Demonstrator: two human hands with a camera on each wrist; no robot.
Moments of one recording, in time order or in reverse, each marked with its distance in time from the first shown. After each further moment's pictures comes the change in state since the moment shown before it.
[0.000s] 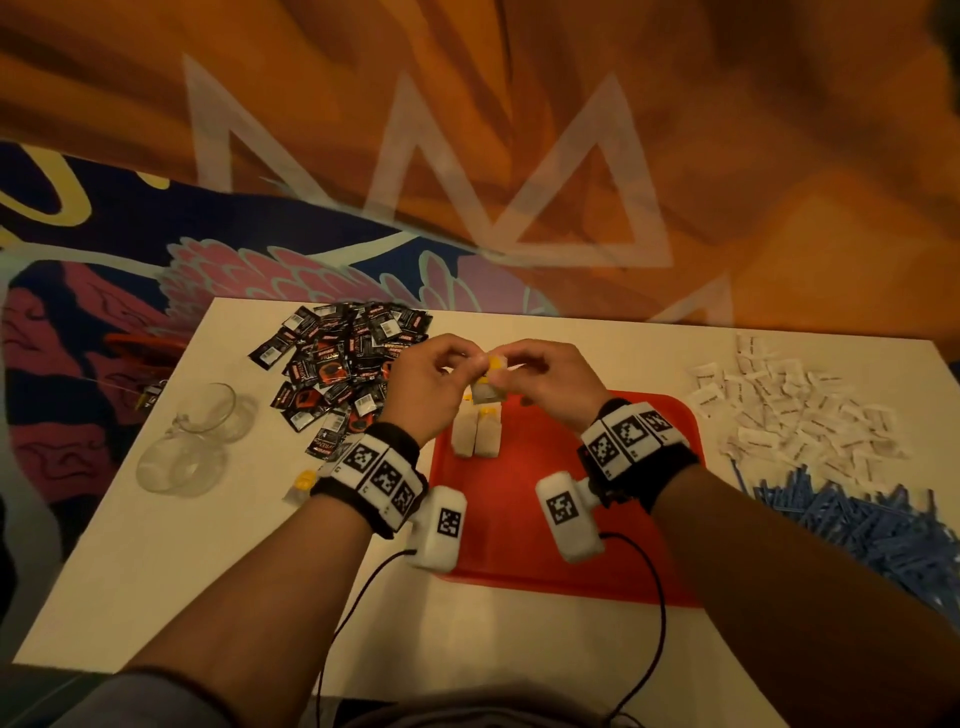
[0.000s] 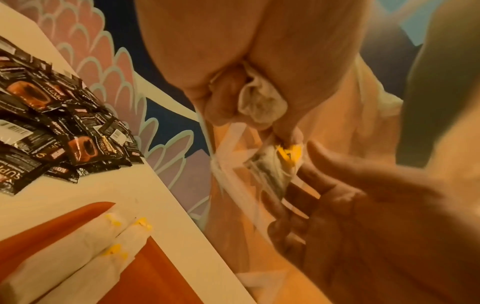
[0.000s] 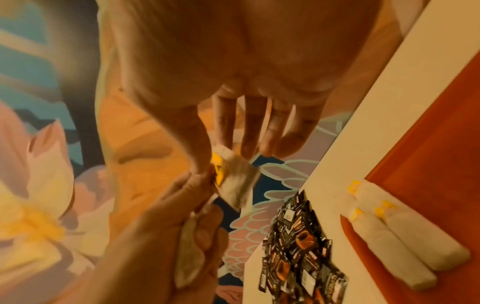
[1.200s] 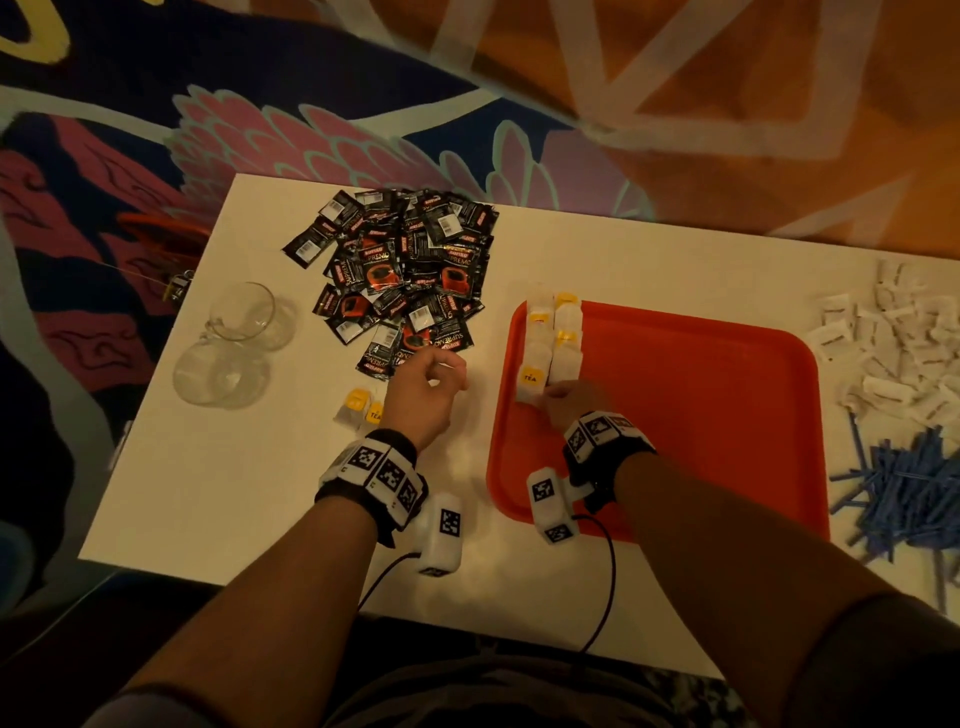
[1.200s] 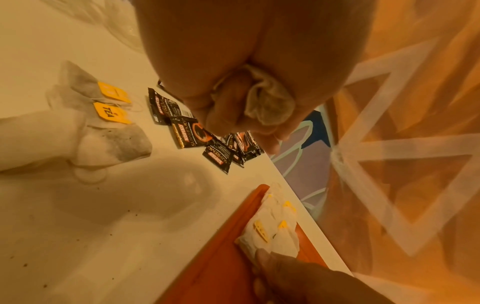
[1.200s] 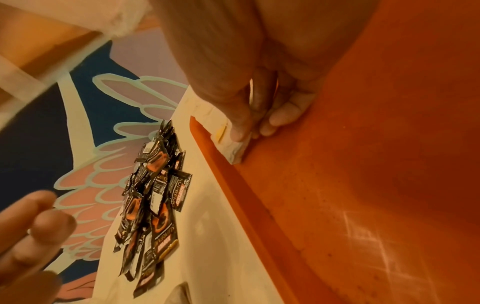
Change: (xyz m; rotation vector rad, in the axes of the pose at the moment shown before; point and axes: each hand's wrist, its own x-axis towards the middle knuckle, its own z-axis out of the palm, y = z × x) left_hand -0.049 -0.143 -0.051 -0.048 0.033 -0.496; right_hand 0.035 0.157 0.111 -0.367 0.007 0.638
